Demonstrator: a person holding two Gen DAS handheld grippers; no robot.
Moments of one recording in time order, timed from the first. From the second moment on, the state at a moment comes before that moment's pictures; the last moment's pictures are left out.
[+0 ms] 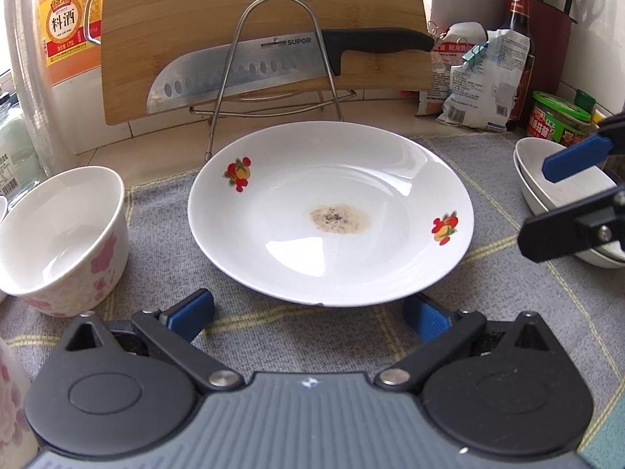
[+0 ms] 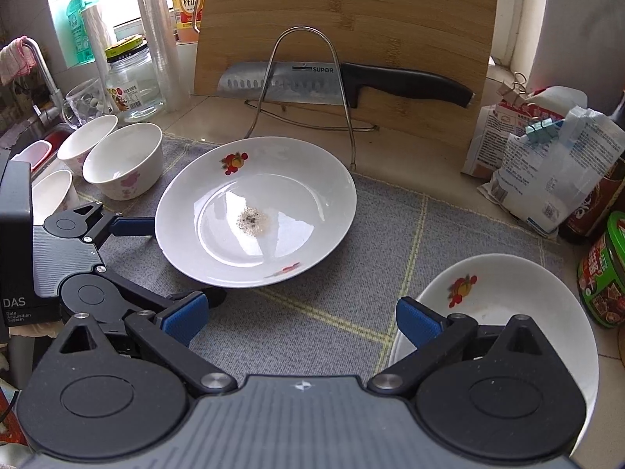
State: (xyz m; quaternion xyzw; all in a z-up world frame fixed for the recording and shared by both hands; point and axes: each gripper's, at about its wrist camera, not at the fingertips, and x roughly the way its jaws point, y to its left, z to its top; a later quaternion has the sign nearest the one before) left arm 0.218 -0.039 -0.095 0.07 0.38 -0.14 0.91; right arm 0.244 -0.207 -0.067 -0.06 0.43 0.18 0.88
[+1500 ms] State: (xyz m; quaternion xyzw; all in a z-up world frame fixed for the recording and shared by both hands) left arm 0.201 -0.034 -0.091 0.08 0.34 -0.20 0.91; right arm 0.417 -0.179 -0.112 0.00 0.52 0.35 0.78
